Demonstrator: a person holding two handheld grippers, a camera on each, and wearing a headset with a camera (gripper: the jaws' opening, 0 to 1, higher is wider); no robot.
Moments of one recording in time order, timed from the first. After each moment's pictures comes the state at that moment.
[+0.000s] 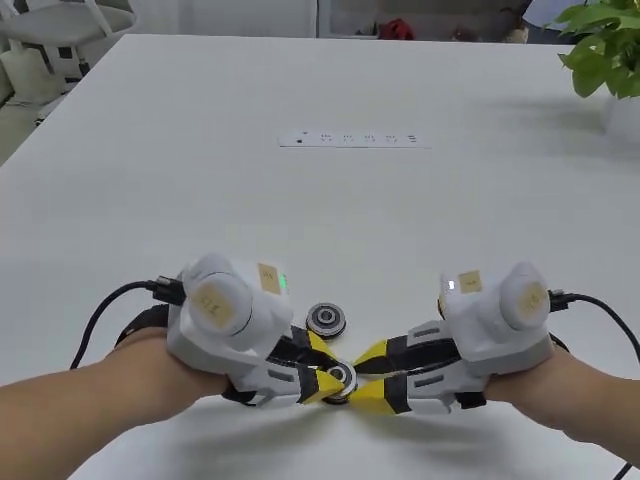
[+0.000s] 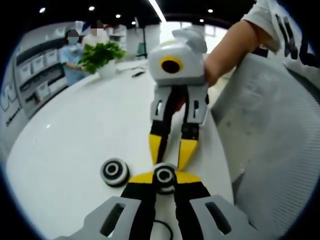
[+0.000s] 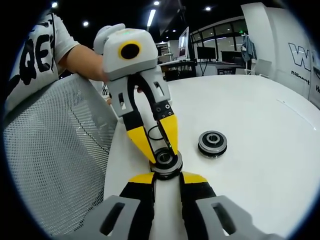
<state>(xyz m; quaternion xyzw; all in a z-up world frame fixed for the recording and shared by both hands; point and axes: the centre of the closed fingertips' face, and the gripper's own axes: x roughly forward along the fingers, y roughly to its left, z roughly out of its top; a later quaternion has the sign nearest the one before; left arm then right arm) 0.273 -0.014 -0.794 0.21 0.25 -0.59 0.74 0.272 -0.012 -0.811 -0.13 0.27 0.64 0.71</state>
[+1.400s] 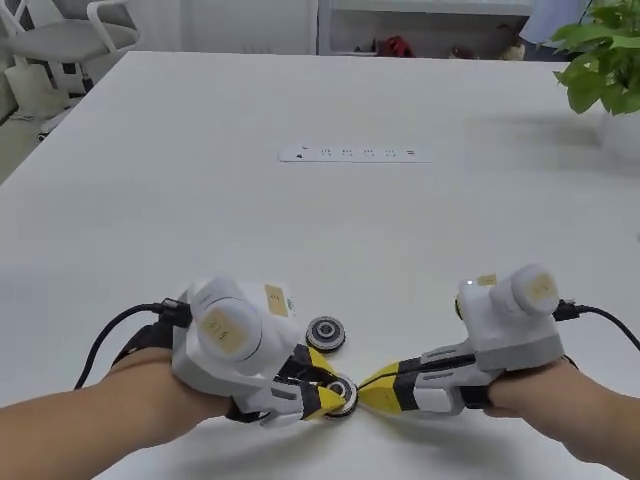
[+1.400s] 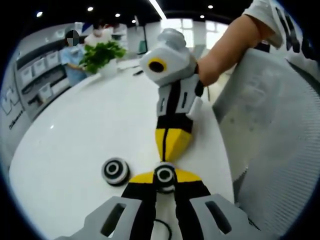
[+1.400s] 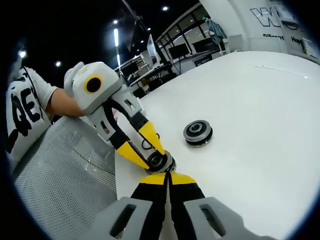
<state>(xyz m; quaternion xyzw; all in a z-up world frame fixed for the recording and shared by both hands) 0.272 -0.014 -0.796 0.23 0.25 -0.57 0.75 0.285 -0.020 -0.800 0.06 0.35 0.58 0.74</state>
